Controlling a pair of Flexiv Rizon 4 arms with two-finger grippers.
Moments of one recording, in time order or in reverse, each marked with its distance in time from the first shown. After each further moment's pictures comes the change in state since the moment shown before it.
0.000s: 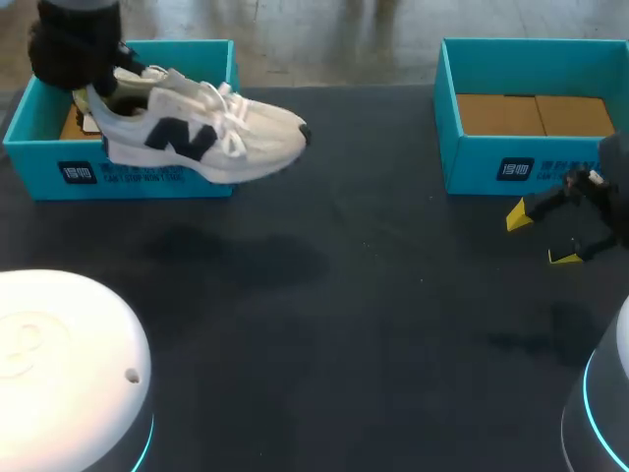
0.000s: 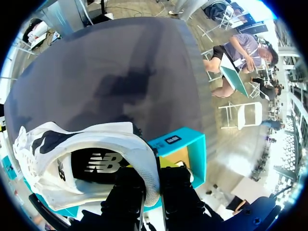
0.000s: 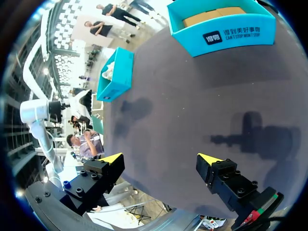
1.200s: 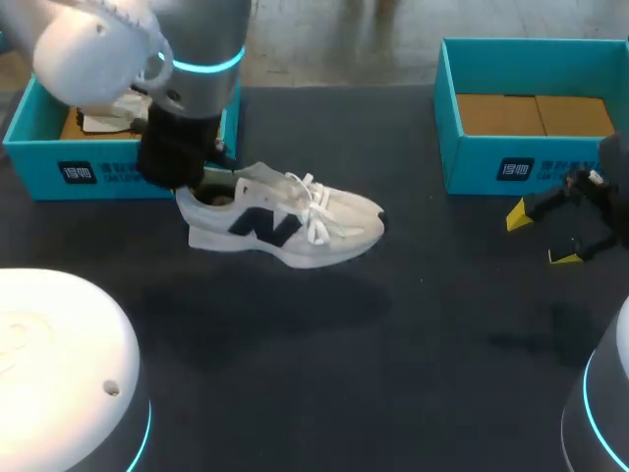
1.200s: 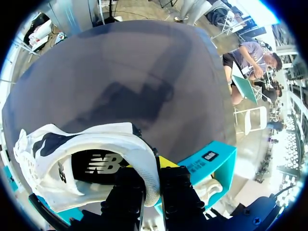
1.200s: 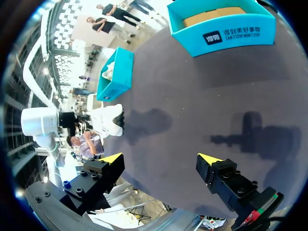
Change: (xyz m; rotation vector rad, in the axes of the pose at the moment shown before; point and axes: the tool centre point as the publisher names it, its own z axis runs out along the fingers) left arm -0.139 -0.056 0.050 0.076 -0.007 0.021; right arm 0.000 0.000 0.000 0.000 0.000 0.000
